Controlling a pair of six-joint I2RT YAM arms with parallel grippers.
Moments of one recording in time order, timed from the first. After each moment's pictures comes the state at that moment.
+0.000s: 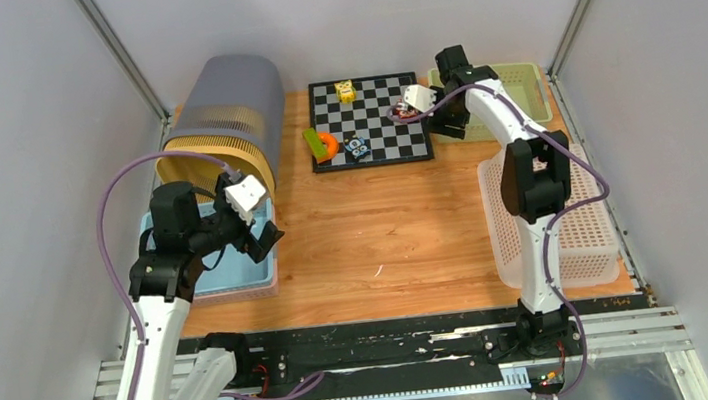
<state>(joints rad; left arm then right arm) -0.11 0.77 0.91 -0.68 0.62 0.57 0.19 2.18 2.00 -0.88 -0.04 -1.10</state>
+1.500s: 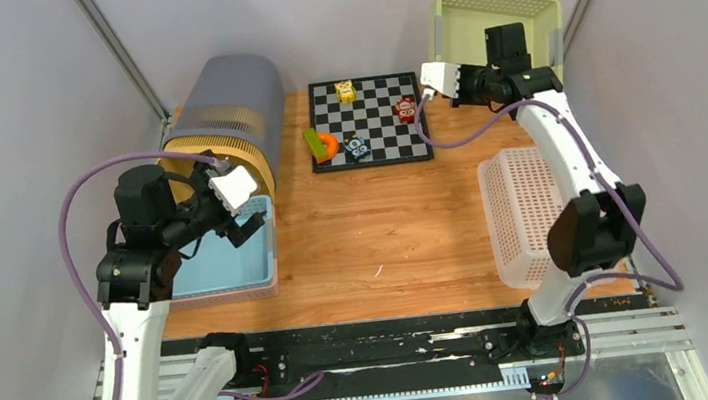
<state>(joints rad) -0.11 0.82 1.19 -0.82 0.59 0.75 0.13 1.72 1.74 -0.67 -0.34 -1.32</state>
